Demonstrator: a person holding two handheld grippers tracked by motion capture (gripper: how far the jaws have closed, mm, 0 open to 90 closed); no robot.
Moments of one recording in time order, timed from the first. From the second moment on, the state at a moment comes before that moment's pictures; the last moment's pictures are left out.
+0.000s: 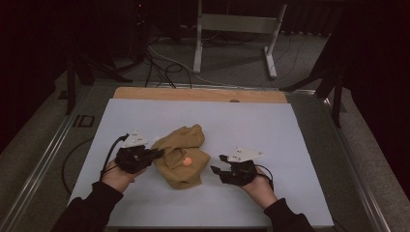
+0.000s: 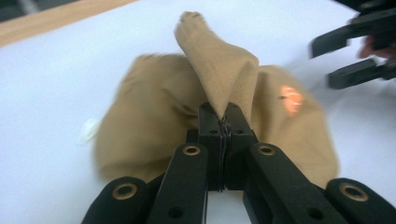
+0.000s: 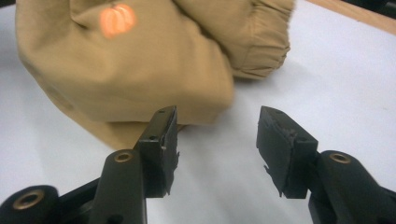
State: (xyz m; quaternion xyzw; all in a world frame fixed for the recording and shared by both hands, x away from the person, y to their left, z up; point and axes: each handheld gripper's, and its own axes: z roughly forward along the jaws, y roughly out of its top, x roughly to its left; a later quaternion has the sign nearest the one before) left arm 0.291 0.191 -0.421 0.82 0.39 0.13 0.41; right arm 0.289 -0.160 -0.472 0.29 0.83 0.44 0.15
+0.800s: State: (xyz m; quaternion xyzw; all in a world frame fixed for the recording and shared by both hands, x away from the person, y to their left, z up) left arm 0.295 0.292 -0.477 0.77 0.50 0.14 0.37; right arm 0.320 -0.076 -0.474 0.24 0.85 0.46 0.13
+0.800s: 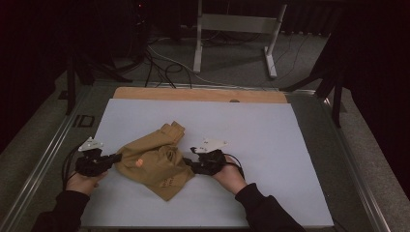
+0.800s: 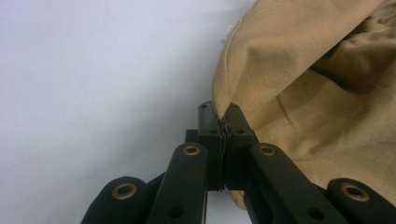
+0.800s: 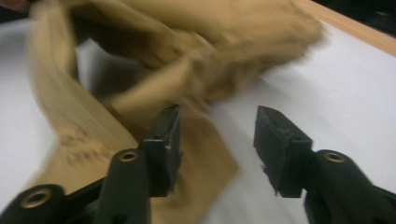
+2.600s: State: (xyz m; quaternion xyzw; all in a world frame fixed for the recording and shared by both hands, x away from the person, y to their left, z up) left arm 0.291 0.237 -0.487 0.82 0.44 0.10 0.36; right arm 0.226 -0.189 -0.481 0.23 0.88 0.40 0.14
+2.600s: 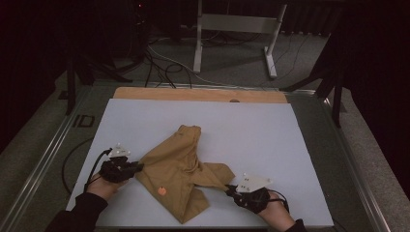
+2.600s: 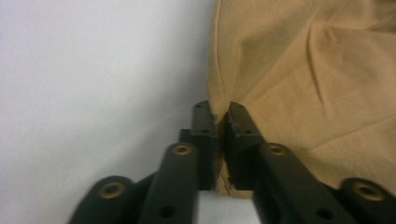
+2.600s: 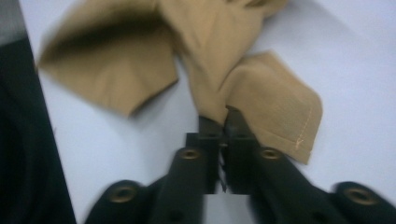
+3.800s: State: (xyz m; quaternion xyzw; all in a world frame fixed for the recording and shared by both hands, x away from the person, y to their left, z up) left arm 0.347 0.180 -0.489 0.84 0.38 0.06 0.38; right arm 0.328 -0.116 -0.513 0.31 0.87 0.38 0.04
